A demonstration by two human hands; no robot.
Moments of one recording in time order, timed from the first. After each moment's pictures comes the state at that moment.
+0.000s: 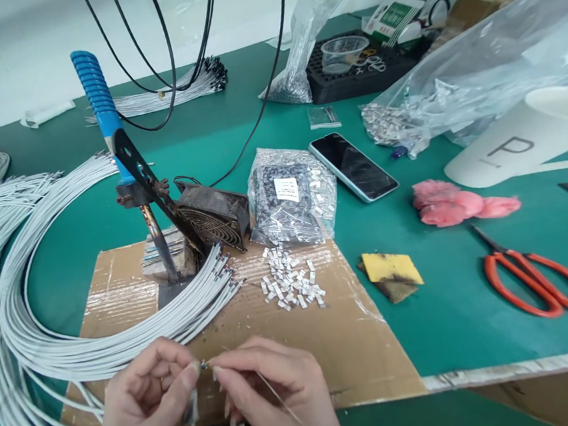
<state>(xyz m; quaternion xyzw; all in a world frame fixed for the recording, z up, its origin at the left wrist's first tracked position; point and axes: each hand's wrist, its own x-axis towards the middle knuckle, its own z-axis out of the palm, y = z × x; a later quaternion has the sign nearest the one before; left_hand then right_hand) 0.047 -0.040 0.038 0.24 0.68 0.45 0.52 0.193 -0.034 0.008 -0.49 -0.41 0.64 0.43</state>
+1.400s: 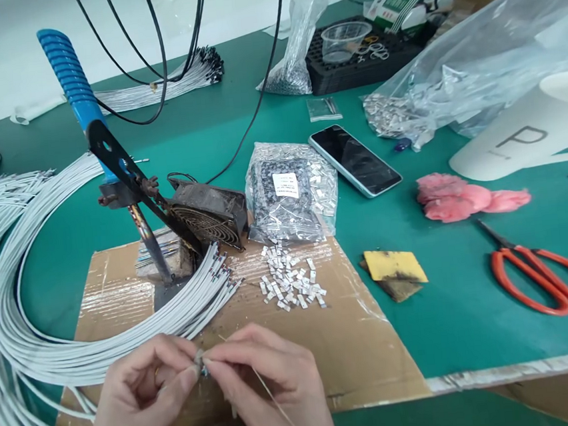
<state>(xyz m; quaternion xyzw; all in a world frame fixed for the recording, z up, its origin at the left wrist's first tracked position) 0.036 -0.032 0.028 0.29 0.62 0.46 0.56 0.193 -0.024 0.000 -0.47 -0.51 0.55 0.47</state>
